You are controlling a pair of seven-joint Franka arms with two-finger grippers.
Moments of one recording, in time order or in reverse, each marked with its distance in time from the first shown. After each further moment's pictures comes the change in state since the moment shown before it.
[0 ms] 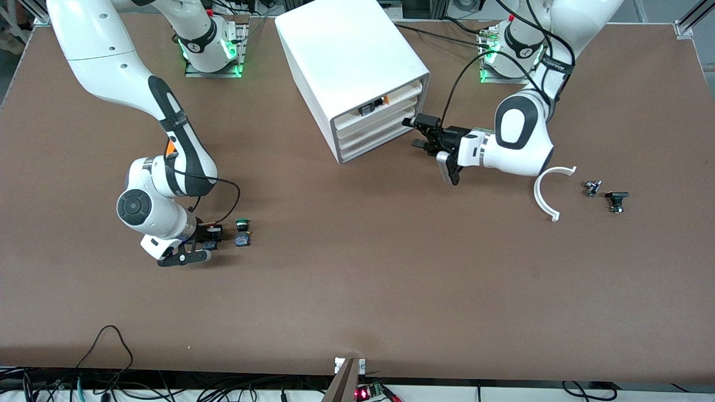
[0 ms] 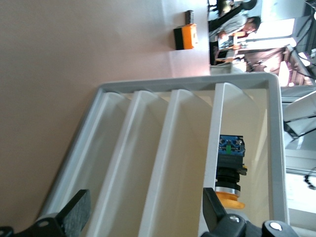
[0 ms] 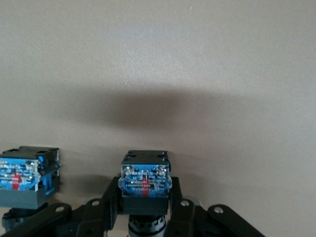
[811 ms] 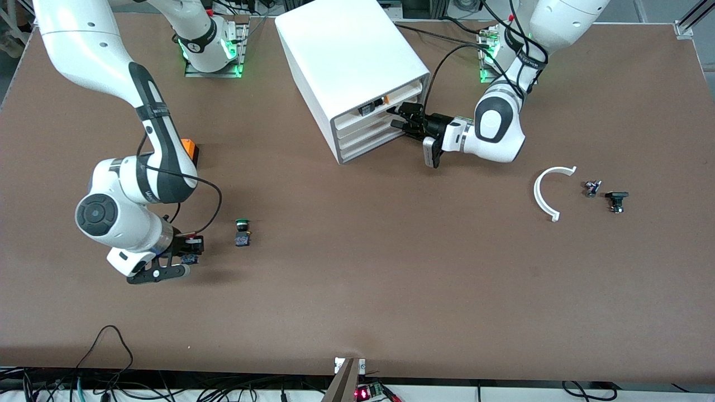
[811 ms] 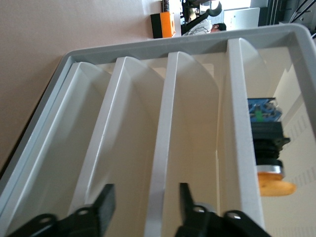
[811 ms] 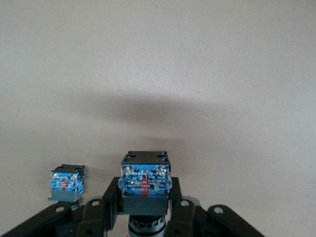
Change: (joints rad) left arm 0.001 0.081 -0.074 -0.107 -0.186 0.011 0.228; right arm 0.000 -0.028 -0.007 0.265 -0.038 -0.280 -0.001
